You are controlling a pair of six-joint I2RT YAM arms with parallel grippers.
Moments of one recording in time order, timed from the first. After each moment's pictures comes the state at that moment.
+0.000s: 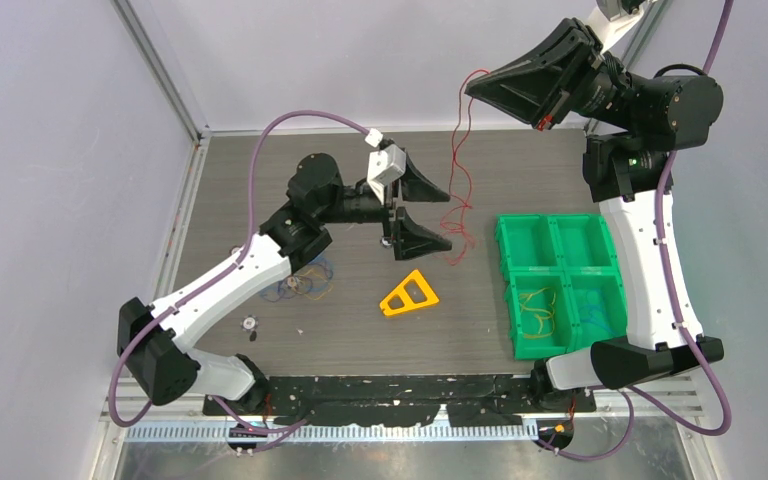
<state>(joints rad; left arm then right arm) -0.77 1.37 1.25 0.26 0.87 -0.20 0.19 1.40 1.89 0.45 -1.14 1.04</state>
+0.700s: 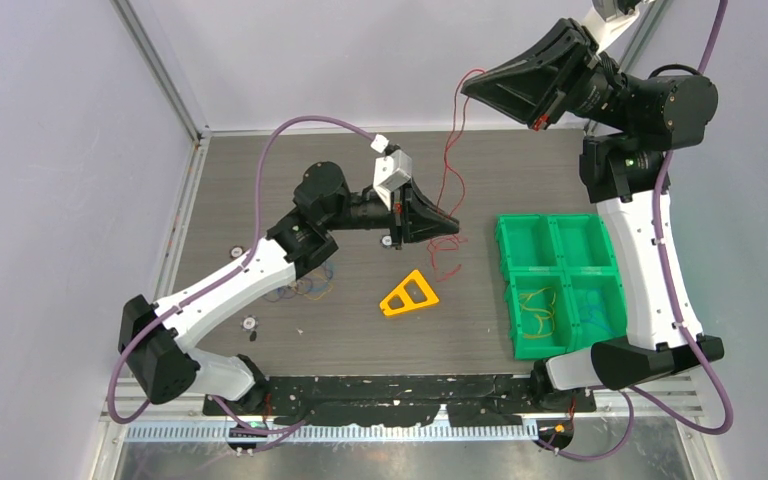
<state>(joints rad) -0.82 1.37 1.23 0.32 0.80 -0.24 0.22 1.40 1.88 0.44 -1.12 1.04</state>
